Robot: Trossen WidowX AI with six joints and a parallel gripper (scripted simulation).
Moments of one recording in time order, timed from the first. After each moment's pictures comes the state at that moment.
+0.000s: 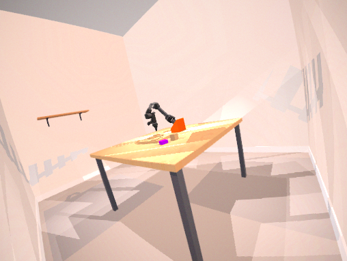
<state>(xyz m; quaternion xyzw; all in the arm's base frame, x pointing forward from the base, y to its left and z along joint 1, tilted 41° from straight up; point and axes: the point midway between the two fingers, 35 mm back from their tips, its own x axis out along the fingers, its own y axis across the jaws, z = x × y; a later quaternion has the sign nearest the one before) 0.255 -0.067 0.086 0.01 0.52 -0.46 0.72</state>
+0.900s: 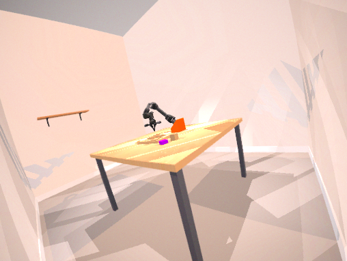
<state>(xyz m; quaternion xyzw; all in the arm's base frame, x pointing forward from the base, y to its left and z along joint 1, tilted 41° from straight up) 0.299 -0.048 0.082 -0.47 0.69 0.00 0.55</state>
